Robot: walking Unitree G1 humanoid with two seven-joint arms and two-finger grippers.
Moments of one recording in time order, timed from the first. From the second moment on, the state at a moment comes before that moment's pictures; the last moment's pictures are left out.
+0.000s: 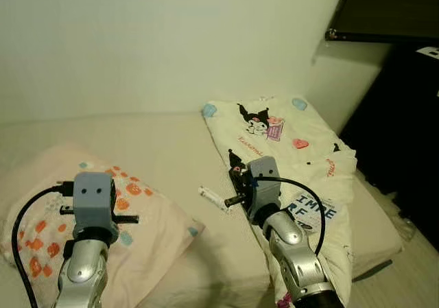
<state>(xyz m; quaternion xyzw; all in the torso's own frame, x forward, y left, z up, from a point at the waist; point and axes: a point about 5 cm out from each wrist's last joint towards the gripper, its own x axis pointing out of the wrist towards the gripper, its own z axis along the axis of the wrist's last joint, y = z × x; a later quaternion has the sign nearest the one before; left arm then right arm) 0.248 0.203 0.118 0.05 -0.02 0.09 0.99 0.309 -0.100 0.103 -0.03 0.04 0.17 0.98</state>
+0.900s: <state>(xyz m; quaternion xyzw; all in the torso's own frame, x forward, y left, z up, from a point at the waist) 0.251 0.193 0.109 0.05 0.01 0.07 1.00 0.314 -0.110 0.098 -0.03 0.07 0.13 0.99</state>
